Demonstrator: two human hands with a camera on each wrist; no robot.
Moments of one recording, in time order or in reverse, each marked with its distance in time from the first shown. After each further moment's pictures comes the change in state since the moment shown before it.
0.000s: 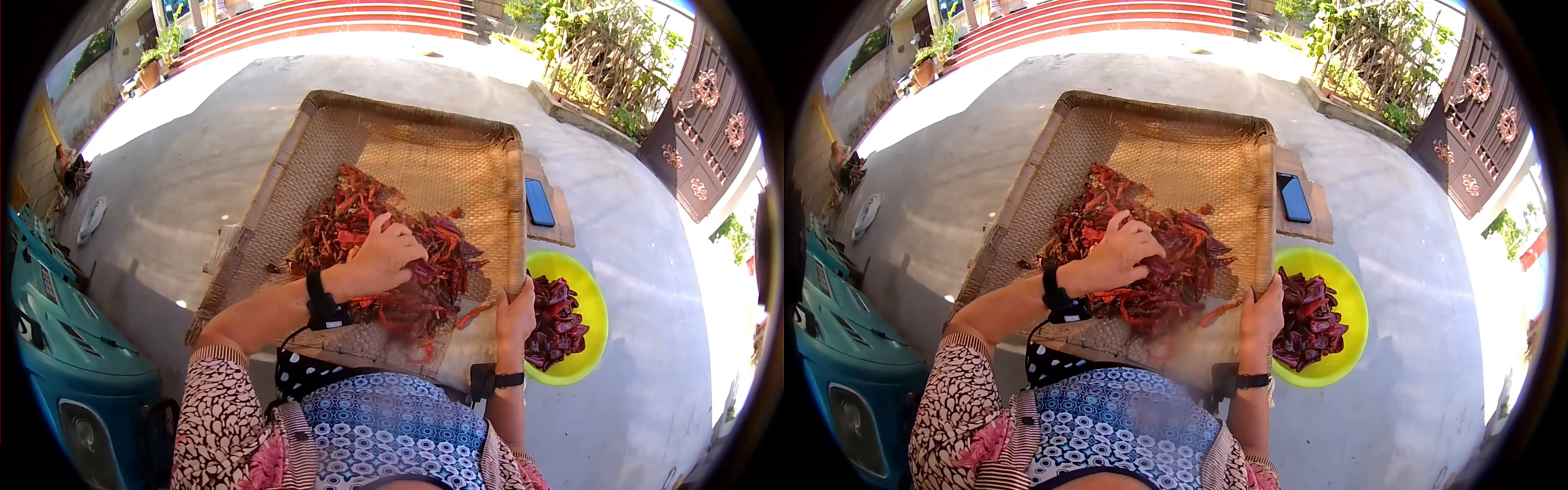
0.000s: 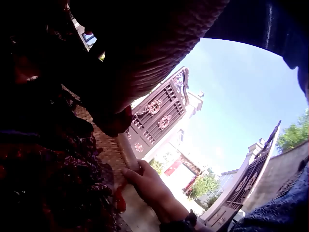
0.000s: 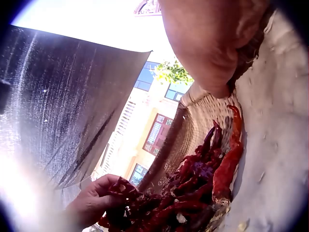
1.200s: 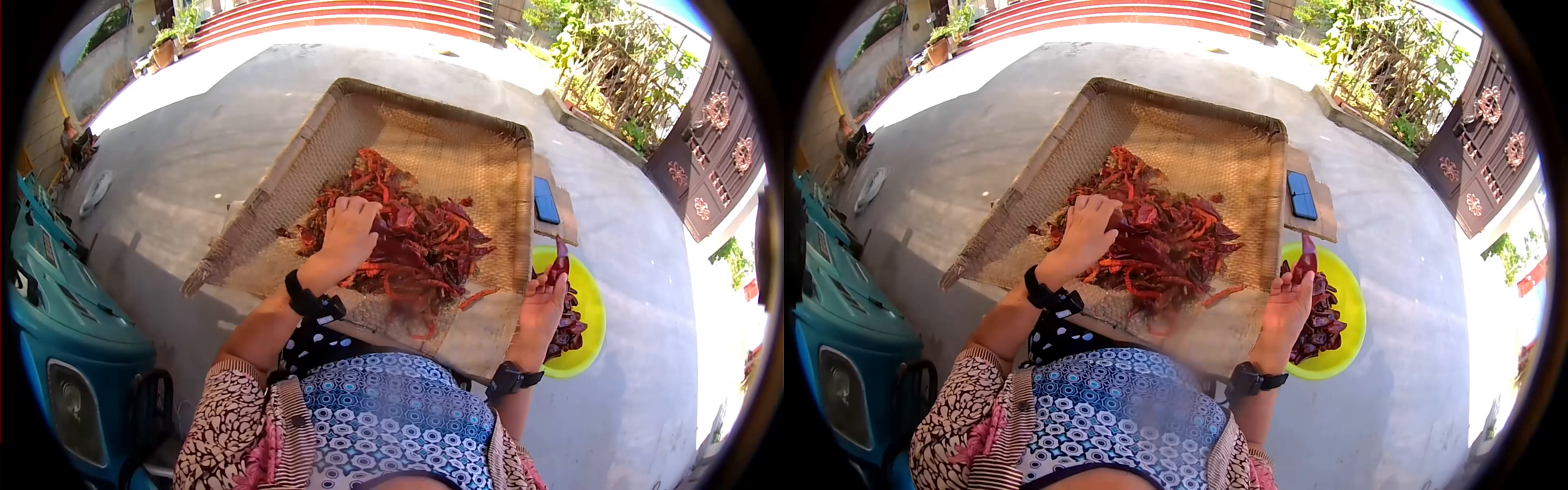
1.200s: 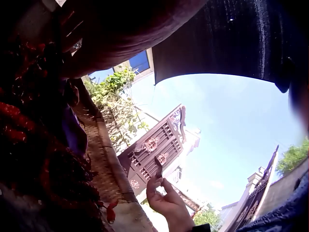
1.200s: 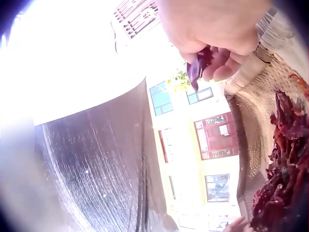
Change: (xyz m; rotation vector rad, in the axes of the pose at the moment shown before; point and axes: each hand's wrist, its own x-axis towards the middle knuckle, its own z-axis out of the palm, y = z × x) left_hand -0.057 0.011 -0.026 0.069 0.148 -0.593; right_hand 0.006 -0.004 -0.041 1.930 -0.030 0.249
